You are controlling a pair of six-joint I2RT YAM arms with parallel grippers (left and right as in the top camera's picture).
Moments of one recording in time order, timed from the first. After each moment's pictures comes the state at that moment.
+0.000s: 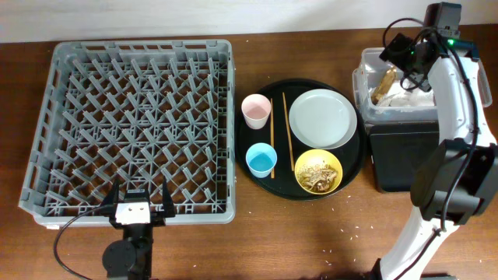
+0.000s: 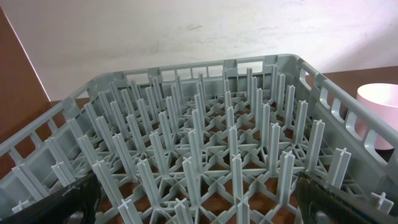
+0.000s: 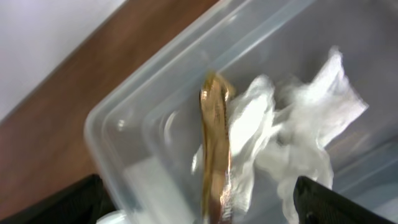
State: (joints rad) left arm 0.01 0.01 0.01 -0.08 -0.06 0.11; right arm -0.23 2.09 1.93 -0.86 -0.04 0.46
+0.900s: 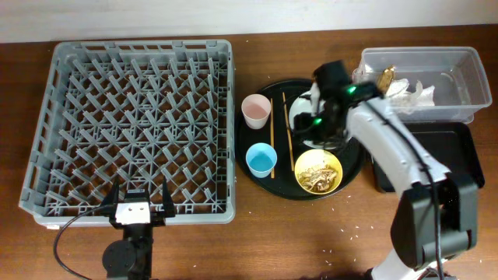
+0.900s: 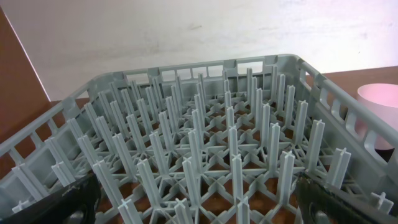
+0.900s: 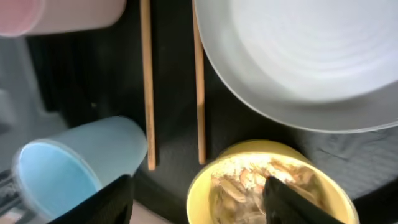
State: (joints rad) left arm 0.01 0.01 0.01 -0.08 -0.06 0.11; right arm 0.28 1.80 1.39 -0.96 -0.20 0.34
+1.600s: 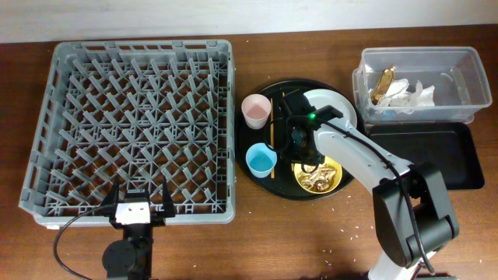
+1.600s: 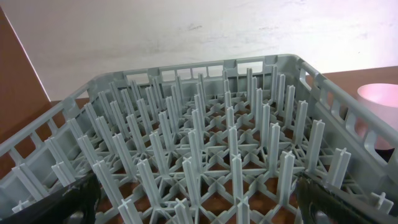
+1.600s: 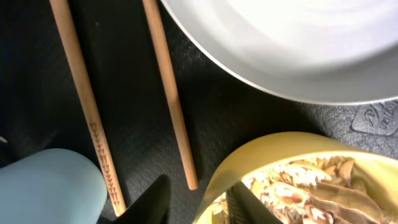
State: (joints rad) left arm 0.01 0.01 0.01 -0.08 -0.06 0.11; right arm 0.42 1.86 1.27 -0.85 0.02 0.60
